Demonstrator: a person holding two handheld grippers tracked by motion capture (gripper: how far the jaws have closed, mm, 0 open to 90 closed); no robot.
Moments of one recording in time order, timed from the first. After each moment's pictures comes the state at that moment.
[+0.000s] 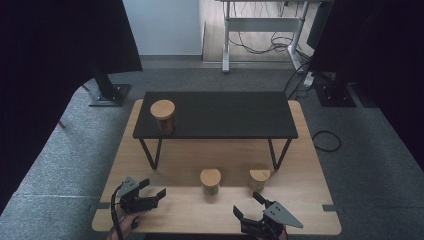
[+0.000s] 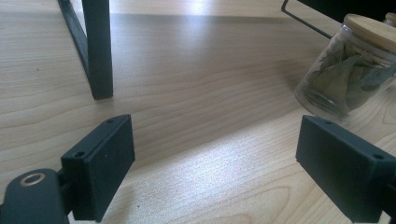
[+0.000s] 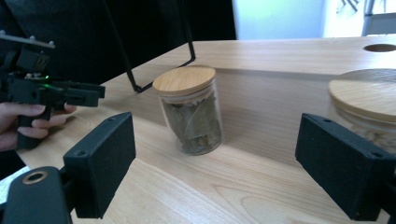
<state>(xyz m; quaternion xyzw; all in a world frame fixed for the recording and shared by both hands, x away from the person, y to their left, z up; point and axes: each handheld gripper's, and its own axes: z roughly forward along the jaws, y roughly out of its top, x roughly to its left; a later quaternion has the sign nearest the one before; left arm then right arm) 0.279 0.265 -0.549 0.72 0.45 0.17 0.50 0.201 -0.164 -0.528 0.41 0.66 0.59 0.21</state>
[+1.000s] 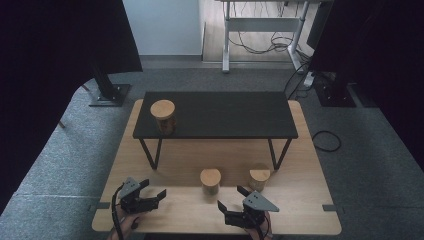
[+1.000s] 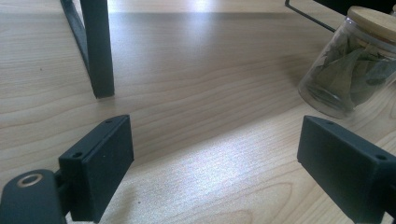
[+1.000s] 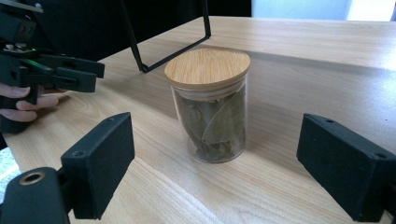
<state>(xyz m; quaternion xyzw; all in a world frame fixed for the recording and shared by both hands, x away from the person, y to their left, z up) 0.277 0.263 -0.549 0.72 0.45 0.18 0.49 0.234 -0.123 -0.532 0.39 0.71 0.56 0.19</state>
